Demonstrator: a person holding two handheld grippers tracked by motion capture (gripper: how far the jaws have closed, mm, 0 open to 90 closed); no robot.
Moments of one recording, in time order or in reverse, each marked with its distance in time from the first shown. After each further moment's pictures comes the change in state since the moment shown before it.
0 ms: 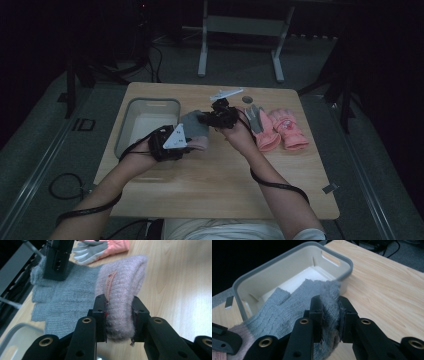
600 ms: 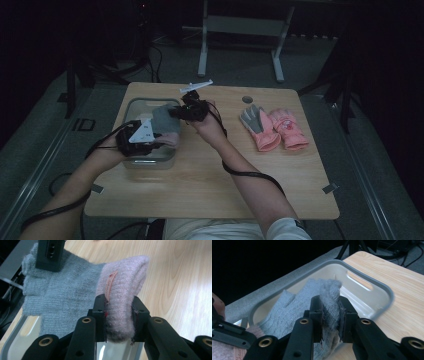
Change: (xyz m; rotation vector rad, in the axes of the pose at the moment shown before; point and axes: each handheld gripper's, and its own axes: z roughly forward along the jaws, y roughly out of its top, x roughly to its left) left arm 0.034 -0.063 -0.043 0.071 0.026 -0.015; right arm 0.036 0.044 0.064 -0.029 0.096 0.011
